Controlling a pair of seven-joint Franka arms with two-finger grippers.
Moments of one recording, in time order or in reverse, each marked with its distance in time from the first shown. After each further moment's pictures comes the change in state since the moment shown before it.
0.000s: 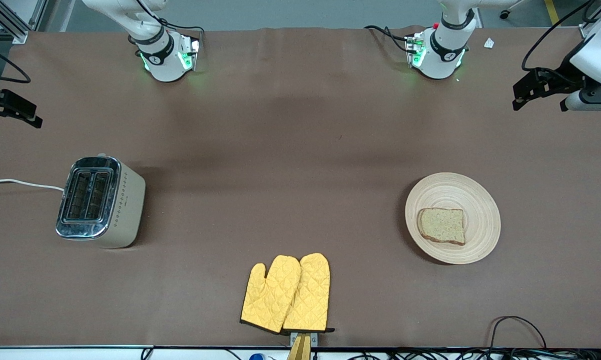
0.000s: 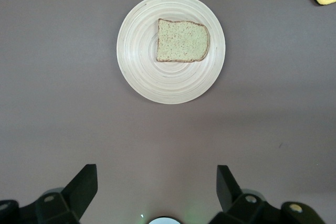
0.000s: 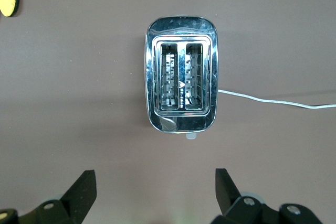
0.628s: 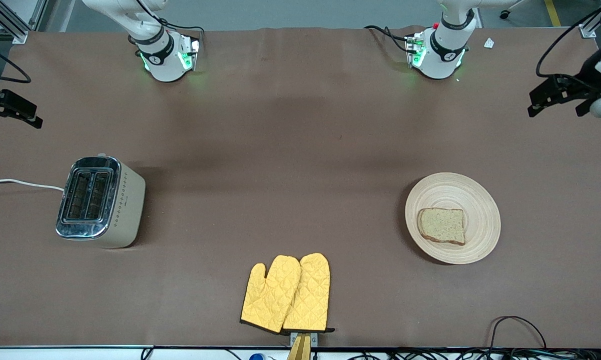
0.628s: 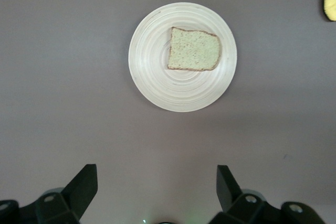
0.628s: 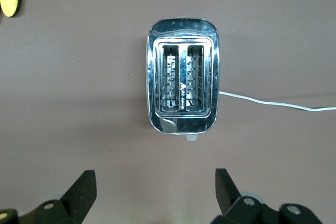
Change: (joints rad) left arm 0.034 0.070 0.039 0.064 -0.006 0.001 0.026; right arm 0.007 0.000 0.010 0.000 -0.001 0.004 -0.003
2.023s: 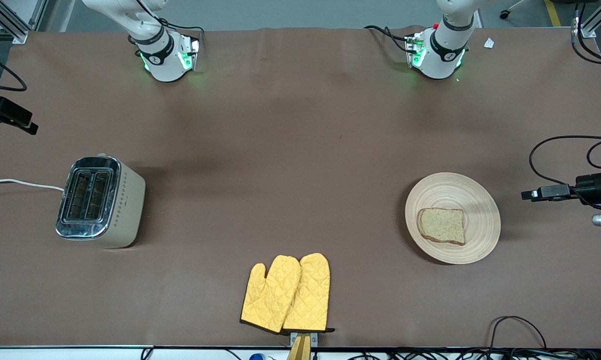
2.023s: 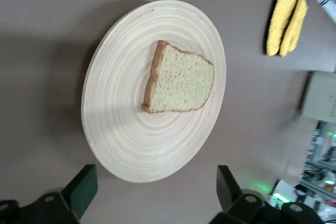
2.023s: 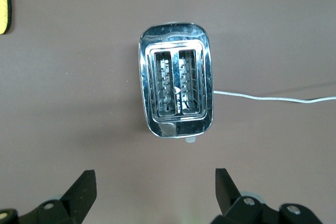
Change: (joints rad) left arm 0.431 0.639 0.030 0.015 -0.684 0.163 0.602; right arm 0.001 0.044 -0.012 0.065 -0.013 -0.026 0.084
